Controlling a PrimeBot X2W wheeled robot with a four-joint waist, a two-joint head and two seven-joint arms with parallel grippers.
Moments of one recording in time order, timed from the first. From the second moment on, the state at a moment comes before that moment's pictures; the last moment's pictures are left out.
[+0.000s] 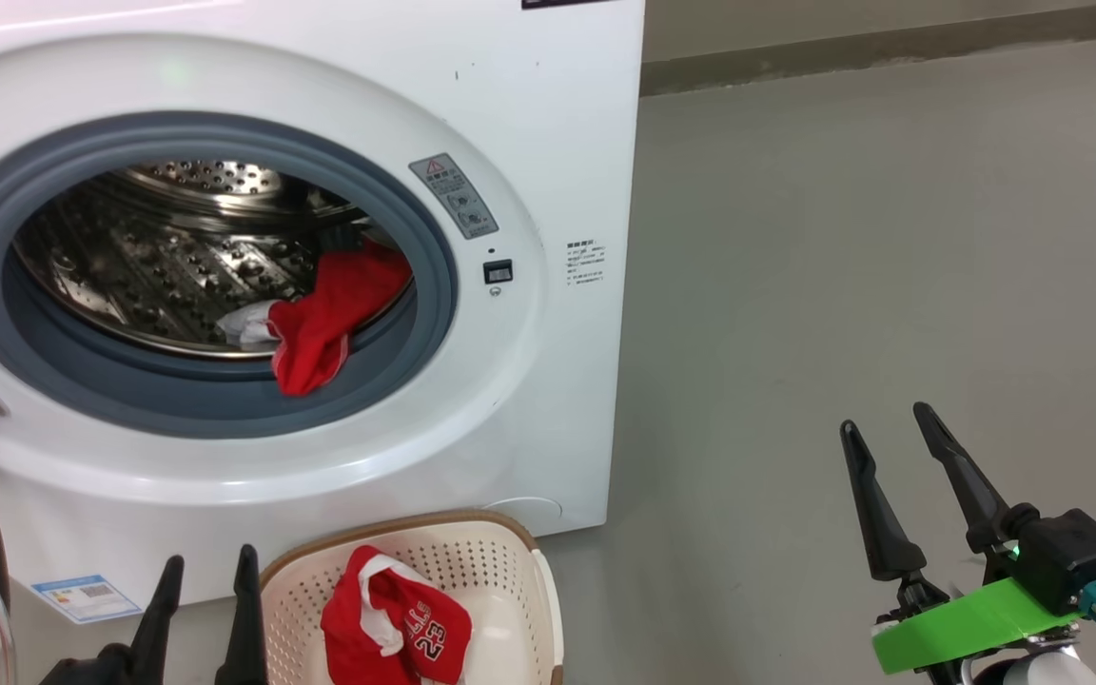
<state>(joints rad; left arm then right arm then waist) -0.01 0.04 0.09 0.26 -0.29 -0.10 -0.25 -0.03 -0.09 0.04 0.10 0.28 0.12 -0.26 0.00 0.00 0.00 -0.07</state>
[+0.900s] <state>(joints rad) 0.02 0.04 0.09 0.23 -0.27 -0.09 -0.25 -0.02 -0.09 0.02 0.10 0.28 0.12 -0.26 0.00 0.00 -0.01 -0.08</state>
